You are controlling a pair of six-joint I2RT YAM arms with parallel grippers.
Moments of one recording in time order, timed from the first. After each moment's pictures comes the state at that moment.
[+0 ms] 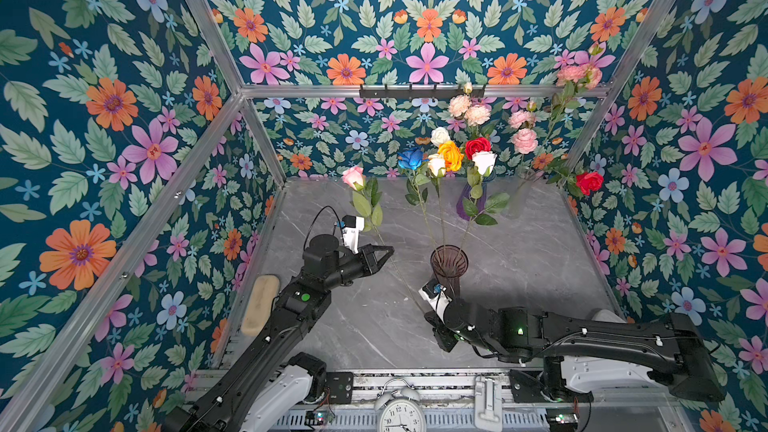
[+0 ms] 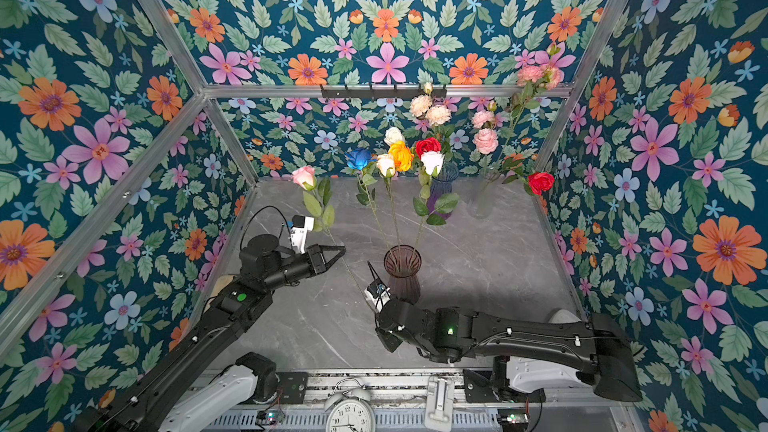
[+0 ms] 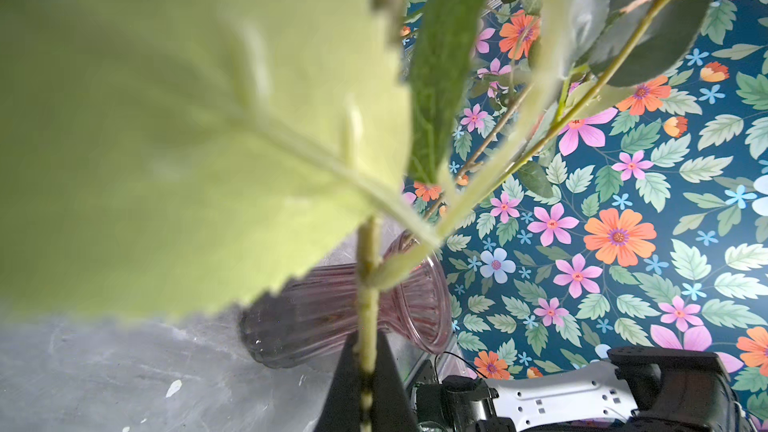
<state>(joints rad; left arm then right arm) -0.46 0.87 0.68 -0.09 0.53 -0.82 1.33 1.15 0.84 -0.44 0.26 0.44</state>
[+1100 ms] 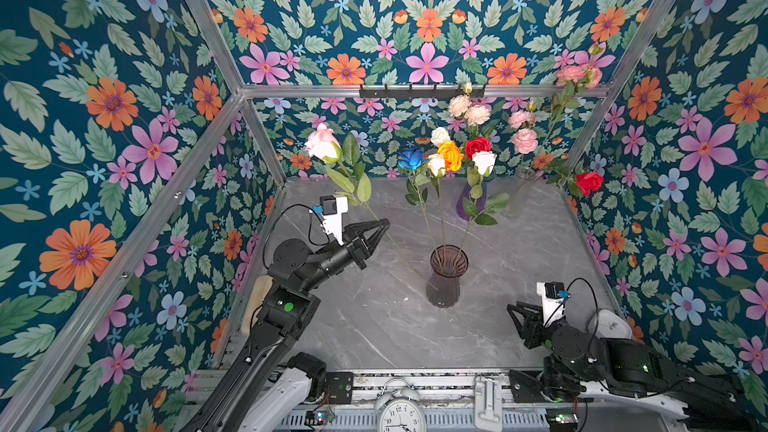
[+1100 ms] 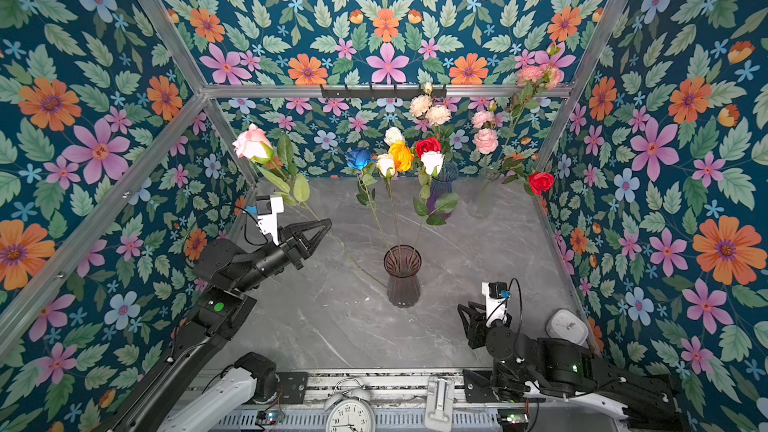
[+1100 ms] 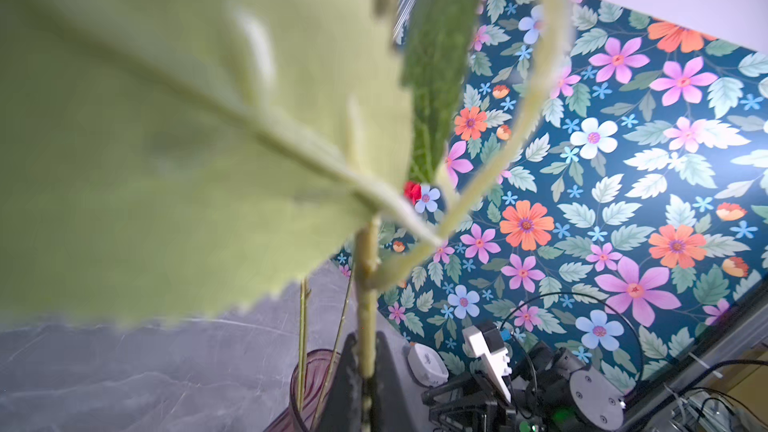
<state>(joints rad) -0.46 0.78 0.79 0.23 0.55 -0.66 1.33 0.16 0.52 -0.96 0.70 0.85</state>
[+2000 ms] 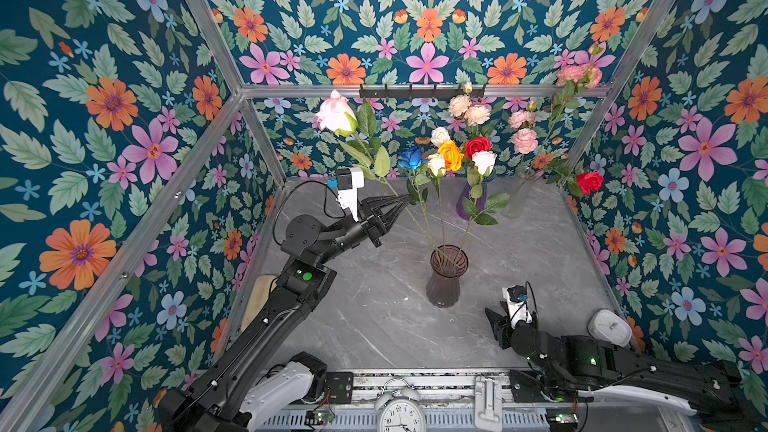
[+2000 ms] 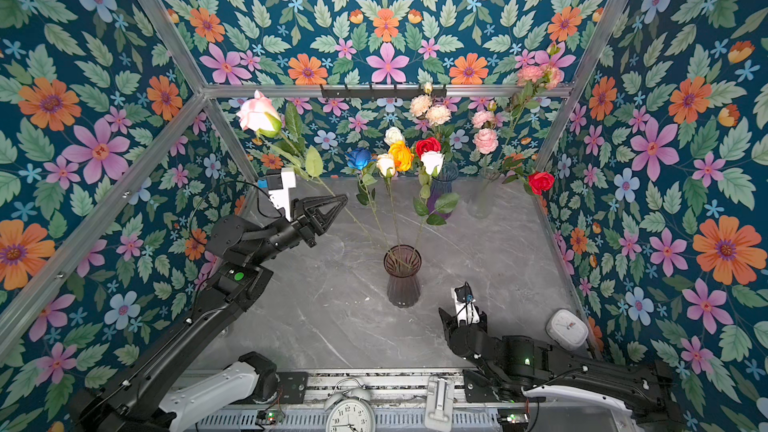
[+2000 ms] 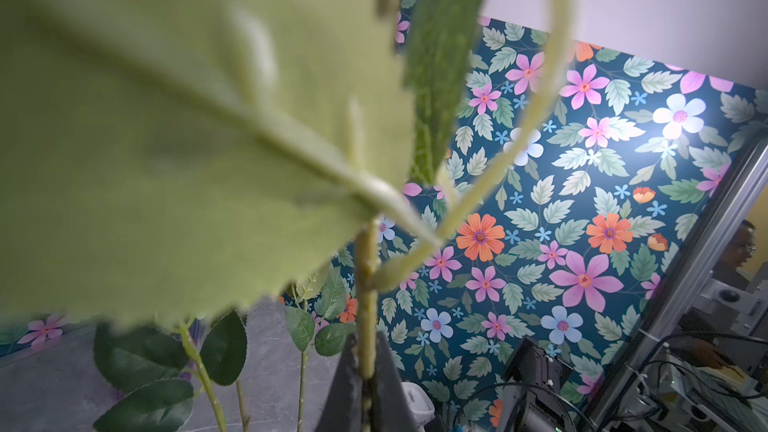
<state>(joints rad) -0.54 1.00 0.98 0.42 0.59 -0.62 1.32 0.38 0.35 -0.68 0.73 0.68</state>
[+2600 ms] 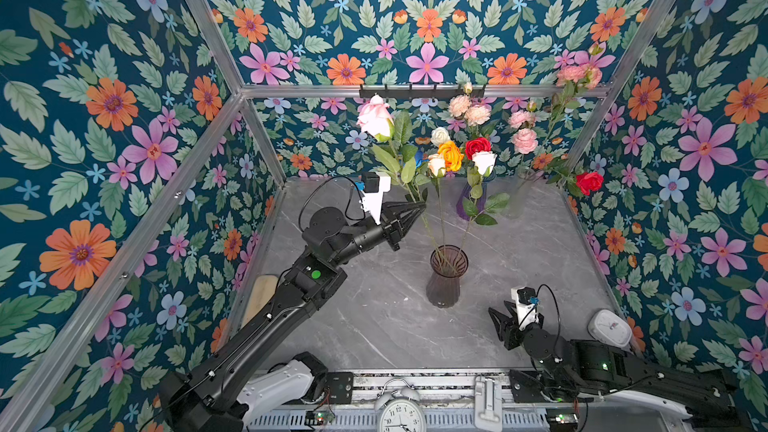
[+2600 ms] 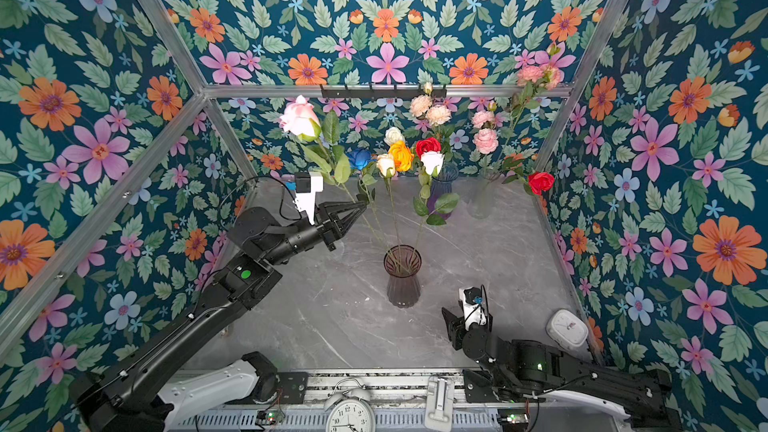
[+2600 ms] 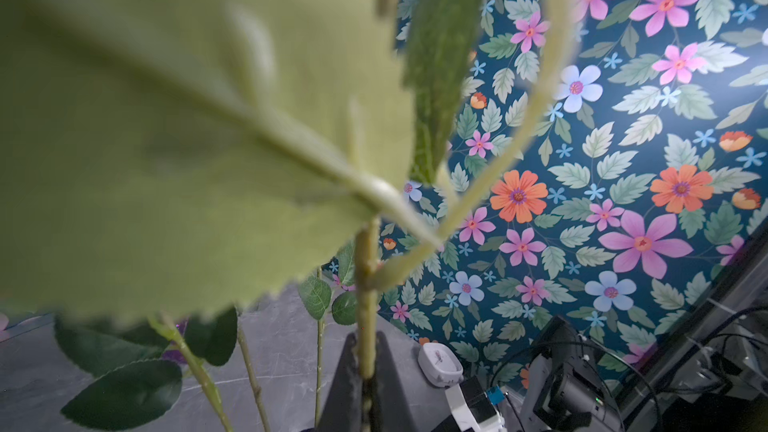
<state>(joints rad) -0.70 1.06 1.06 0.17 0.43 -0.42 1.32 0.25 0.31 -0.70 0.73 0.66</state>
